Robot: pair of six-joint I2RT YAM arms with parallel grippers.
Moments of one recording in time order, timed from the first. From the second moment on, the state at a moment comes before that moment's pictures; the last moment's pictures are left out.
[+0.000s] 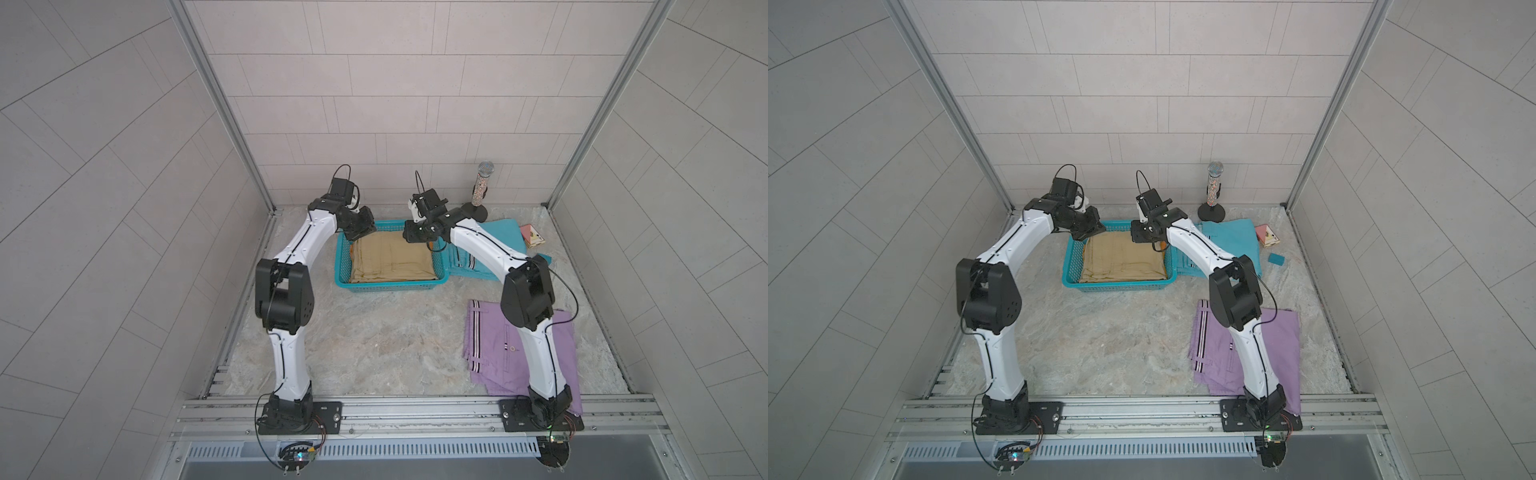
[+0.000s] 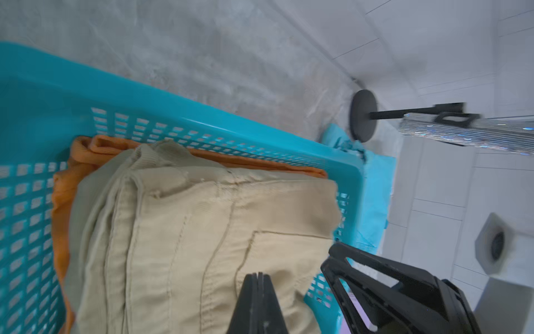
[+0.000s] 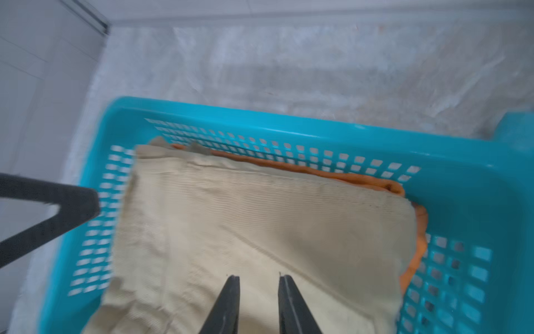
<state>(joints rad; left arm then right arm) -0.18 2.10 1.87 -0.79 0.44 -0.63 0.49 2.26 2.05 -0.69 -0.10 0.40</state>
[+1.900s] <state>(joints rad) -1.08 1.80 0.65 0.59 0.21 -1.13 0.10 0.64 0.68 -0.90 0.00 0.59</state>
